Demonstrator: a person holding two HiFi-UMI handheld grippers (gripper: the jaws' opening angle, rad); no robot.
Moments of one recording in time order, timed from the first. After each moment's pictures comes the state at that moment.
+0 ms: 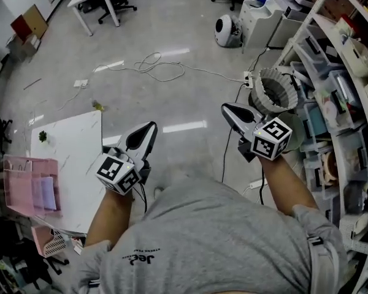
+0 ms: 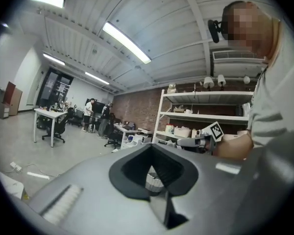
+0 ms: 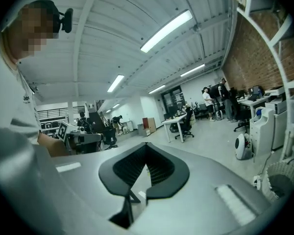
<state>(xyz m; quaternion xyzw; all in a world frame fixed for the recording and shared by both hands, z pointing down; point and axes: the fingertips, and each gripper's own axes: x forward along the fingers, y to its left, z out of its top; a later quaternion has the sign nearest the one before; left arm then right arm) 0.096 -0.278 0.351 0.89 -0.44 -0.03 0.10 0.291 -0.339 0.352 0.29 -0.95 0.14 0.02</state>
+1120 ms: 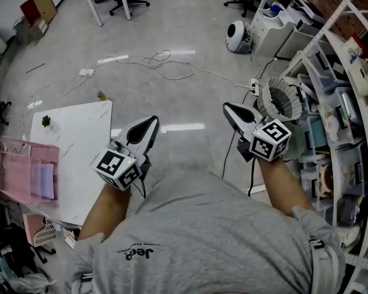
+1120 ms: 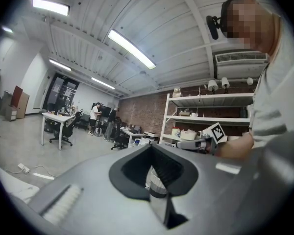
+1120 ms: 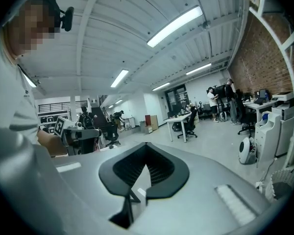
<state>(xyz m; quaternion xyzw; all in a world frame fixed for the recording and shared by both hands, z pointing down) 0.043 -0.269 0.344 0.88 -0.47 -0.04 0.09 0.231 -0.340 0.351 0.28 -0.95 0.12 0.04</state>
